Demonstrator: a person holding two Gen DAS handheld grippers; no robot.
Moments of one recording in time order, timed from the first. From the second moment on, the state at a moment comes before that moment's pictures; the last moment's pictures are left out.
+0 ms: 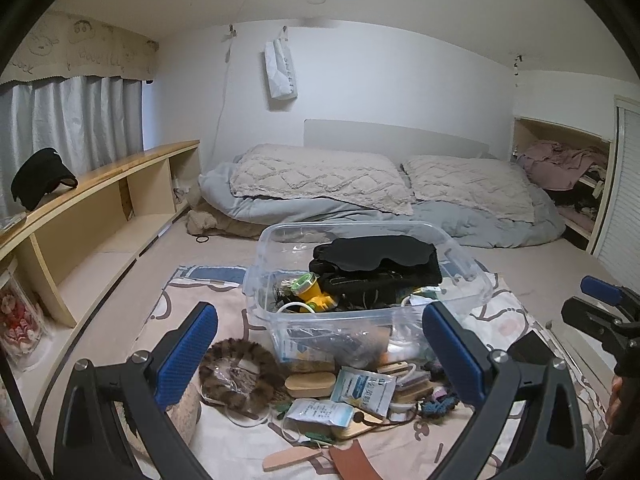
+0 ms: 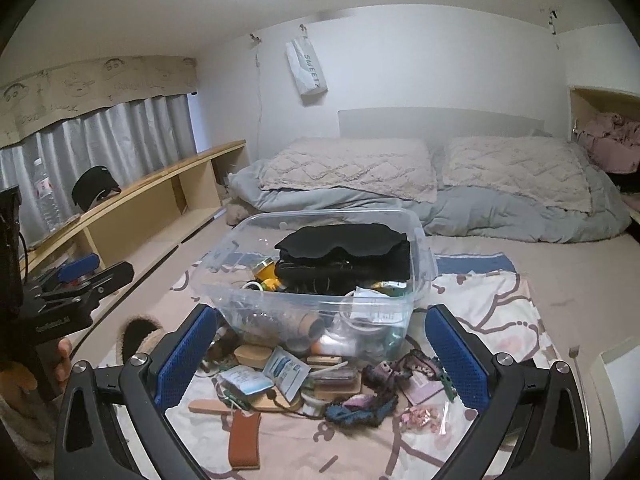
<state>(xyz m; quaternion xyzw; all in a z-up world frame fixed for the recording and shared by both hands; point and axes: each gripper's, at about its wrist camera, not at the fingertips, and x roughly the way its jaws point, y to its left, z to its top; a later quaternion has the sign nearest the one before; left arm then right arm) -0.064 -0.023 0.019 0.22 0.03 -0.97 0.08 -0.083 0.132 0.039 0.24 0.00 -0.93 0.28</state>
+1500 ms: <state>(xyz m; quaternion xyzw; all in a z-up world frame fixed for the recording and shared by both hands) 0.007 0.006 -0.004 0.22 0.01 -0.98 0.04 -0.010 0.145 0.026 0.21 0.05 -0.94 0.25</state>
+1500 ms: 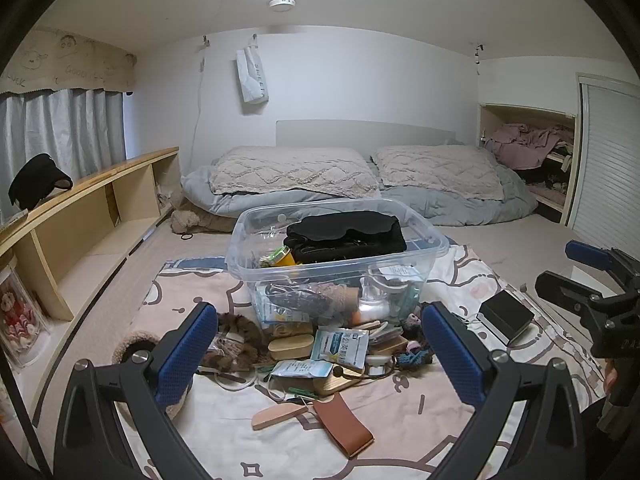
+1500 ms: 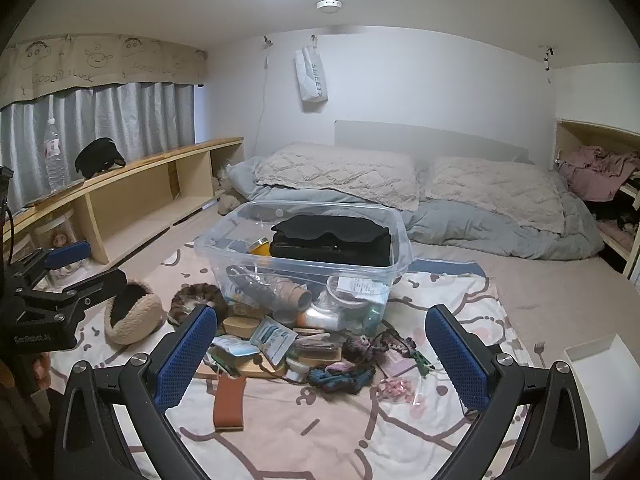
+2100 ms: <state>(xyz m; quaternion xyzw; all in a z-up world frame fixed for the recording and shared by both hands) 0.007 0.004 -0.004 0.22 0.01 -0.97 0.04 -0.012 0.146 0.026 0.22 0.05 -0.94 0.25</state>
